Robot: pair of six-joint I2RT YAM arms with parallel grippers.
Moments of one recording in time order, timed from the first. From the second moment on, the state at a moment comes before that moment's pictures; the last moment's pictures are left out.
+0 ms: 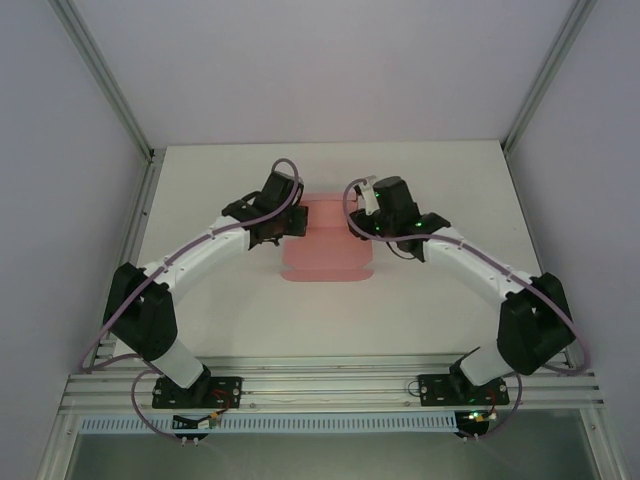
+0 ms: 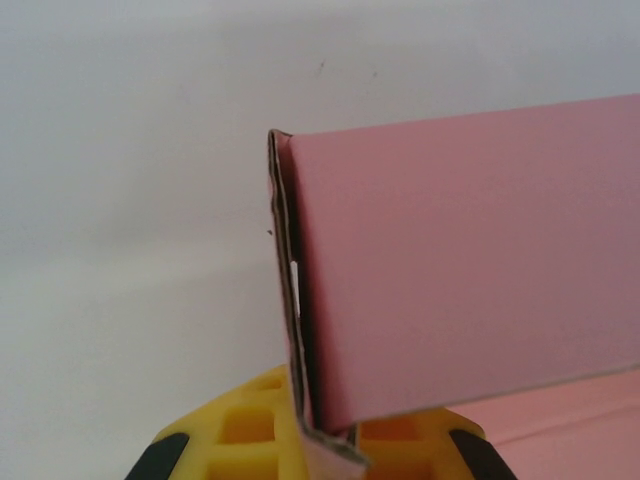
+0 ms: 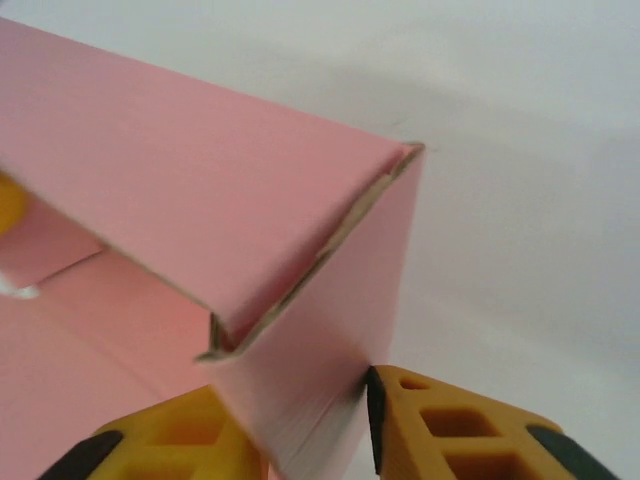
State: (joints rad) left arm -0.60 1.60 1.30 -0.56 -0.11 -0.39; right arm 0.58 1.50 1.11 -0.31 -0.01 0.13
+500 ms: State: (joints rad) left arm -0.69 1.60 1.36 -0.65 -0.24 -0.66; right arm 0.71 1.65 1.21 -0.25 0.55 0.15
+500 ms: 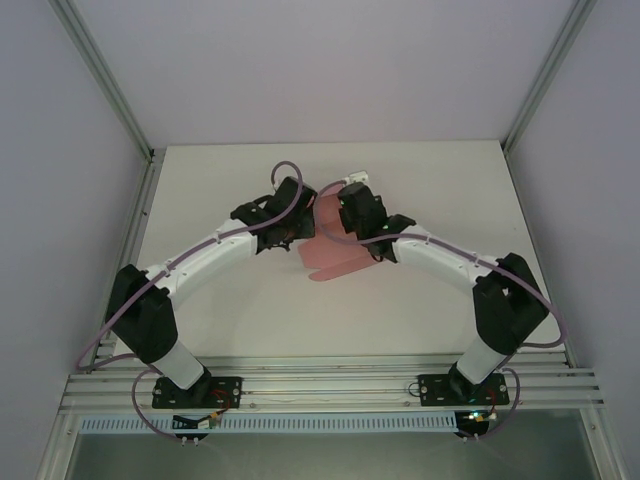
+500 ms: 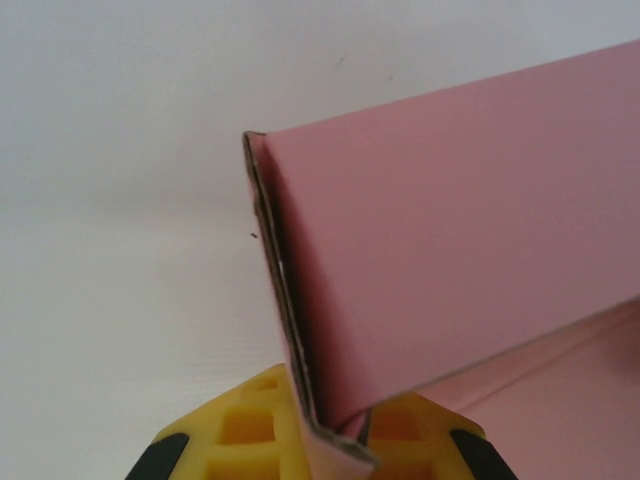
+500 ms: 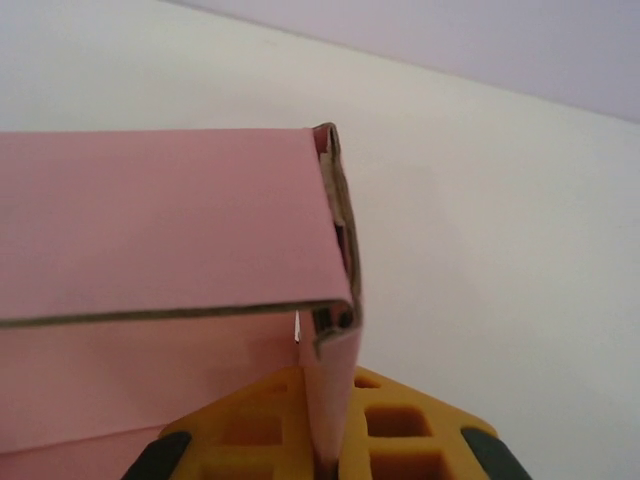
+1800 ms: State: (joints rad) left arm -0.71 1.62 1.44 -0.79 -0.27 -0.85; right arm 0.64 1.38 1.02 -0.19 0.18 0.06
